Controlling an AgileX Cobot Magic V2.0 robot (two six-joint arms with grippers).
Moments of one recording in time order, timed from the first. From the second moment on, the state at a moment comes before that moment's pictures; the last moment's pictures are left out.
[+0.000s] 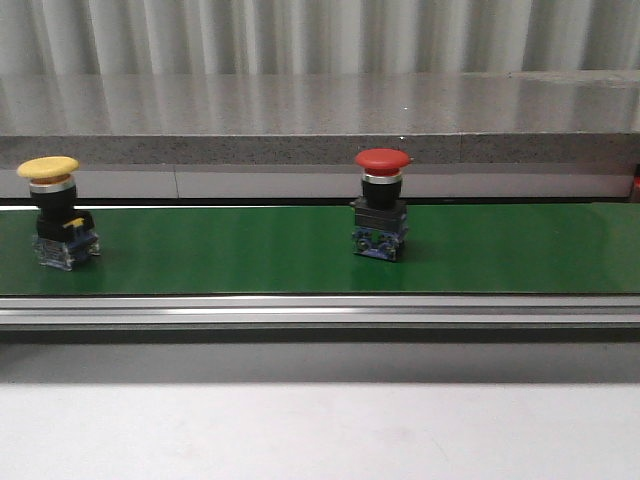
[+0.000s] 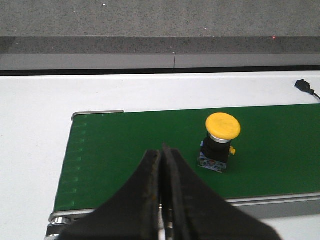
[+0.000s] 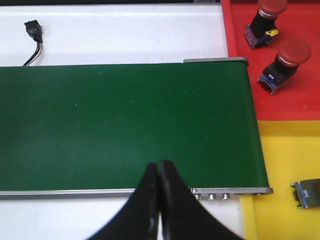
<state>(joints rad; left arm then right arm) -0.06 0.55 -0.55 -0.19 0.49 0.13 -0.10 0.87 -0.69 0.08 0.59 -0.01</state>
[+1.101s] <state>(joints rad) -0.06 0.55 -0.55 -0.19 0.48 0.14 0.32 1.26 -0.92 0.12 0.64 -0.05</state>
